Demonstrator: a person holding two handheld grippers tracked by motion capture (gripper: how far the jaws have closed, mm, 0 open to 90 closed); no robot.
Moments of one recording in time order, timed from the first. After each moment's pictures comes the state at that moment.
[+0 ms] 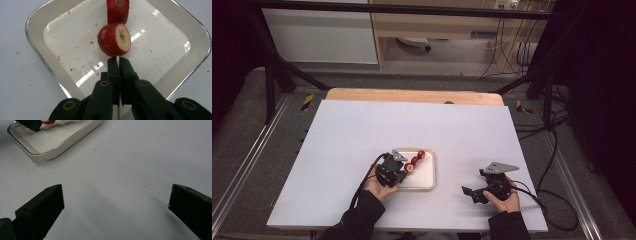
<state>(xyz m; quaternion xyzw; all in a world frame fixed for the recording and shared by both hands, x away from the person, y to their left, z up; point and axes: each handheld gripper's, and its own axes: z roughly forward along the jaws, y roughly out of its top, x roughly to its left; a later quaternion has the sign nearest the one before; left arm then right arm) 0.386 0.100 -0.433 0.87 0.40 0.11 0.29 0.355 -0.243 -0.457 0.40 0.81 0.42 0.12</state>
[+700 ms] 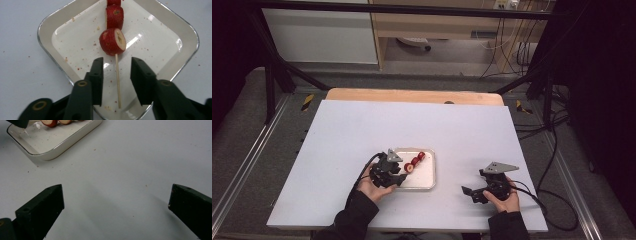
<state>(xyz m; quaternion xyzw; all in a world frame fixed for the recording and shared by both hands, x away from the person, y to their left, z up) 0.380 0.119 -0.423 0.87 0.37 0.11 0.32 0.356 -0.243 -0.457 0.40 0.81 0.42 0.12</state>
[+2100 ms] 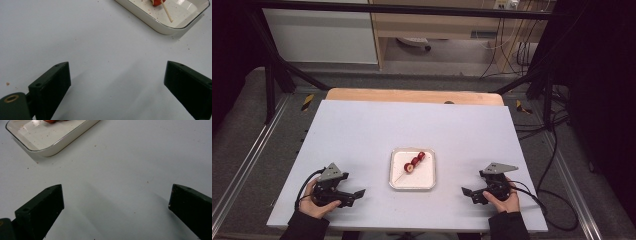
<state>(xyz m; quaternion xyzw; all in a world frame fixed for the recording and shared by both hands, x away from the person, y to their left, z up) 0.340 0.268 -0.452 0.82 0.38 0.12 0.40 0.355 -0.242 -0.458 0.40 0.81 0.41 0.11</state>
